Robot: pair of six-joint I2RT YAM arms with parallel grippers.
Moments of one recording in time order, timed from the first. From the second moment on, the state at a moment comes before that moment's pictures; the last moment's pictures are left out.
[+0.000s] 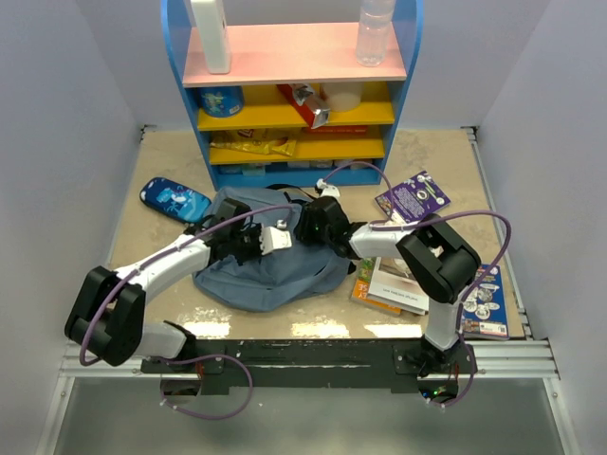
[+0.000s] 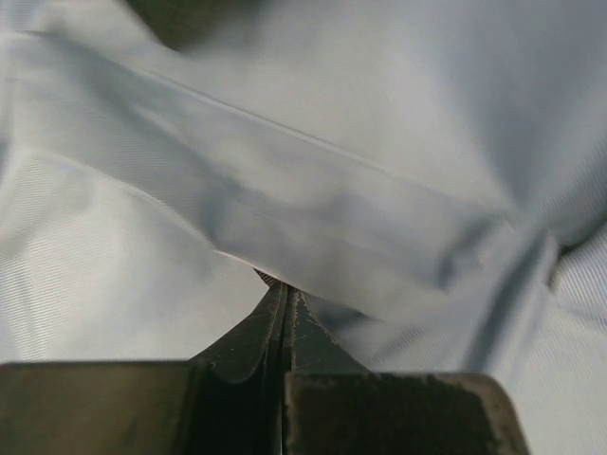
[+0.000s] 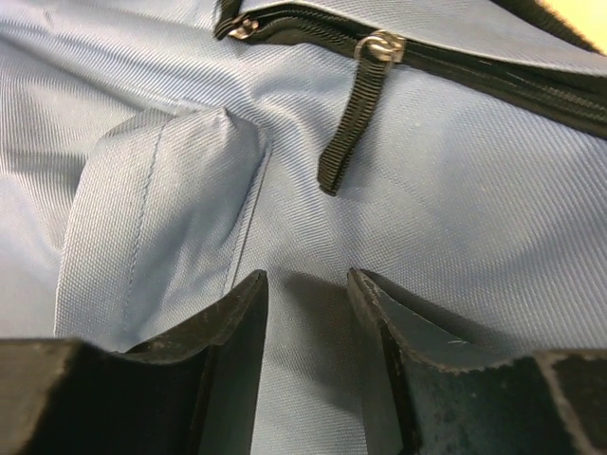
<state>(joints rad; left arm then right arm) -0.48 1.36 0.75 -0.34 0.33 0.85 0.74 1.89 0.98 0.23 0.15 0.70</state>
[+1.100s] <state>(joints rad) -0.48 1.15 0.85 -0.90 0.44 1.16 0.72 1.92 1.03 0.22 0.18 0.79</state>
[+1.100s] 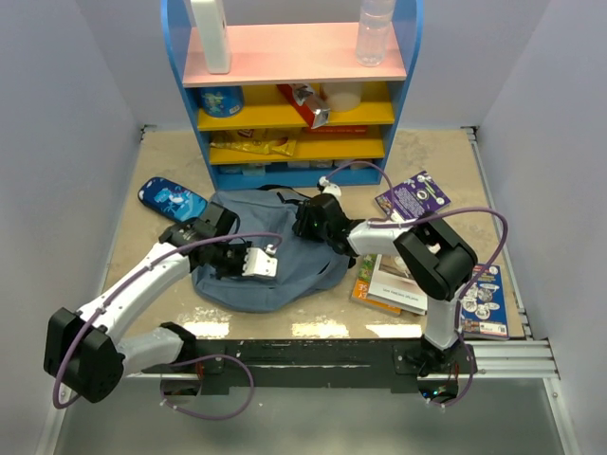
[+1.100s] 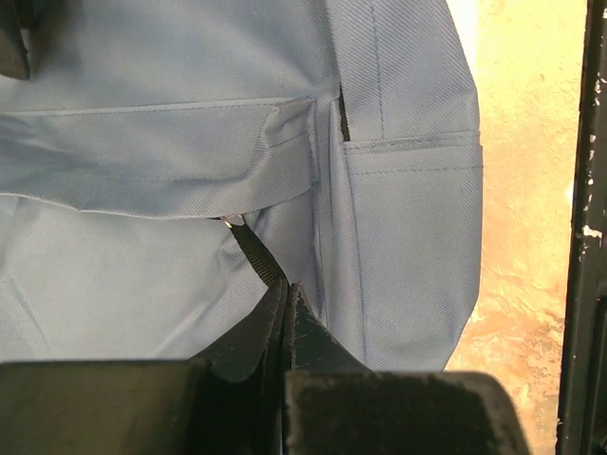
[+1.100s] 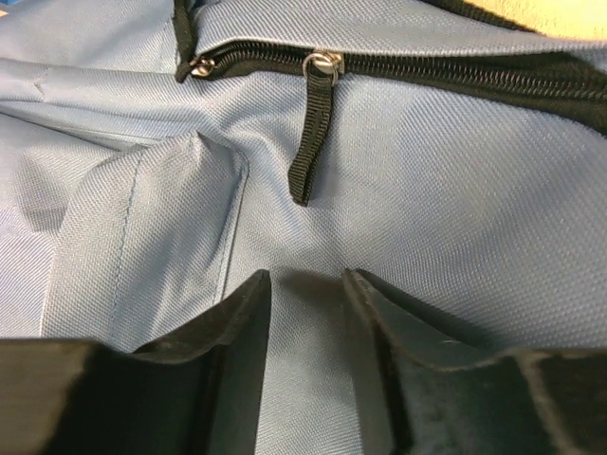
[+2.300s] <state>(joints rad) -0.43 1.58 0.91 -0.22 0.19 0.51 0.70 1.16 0.89 -0.64 0.51 0.87</state>
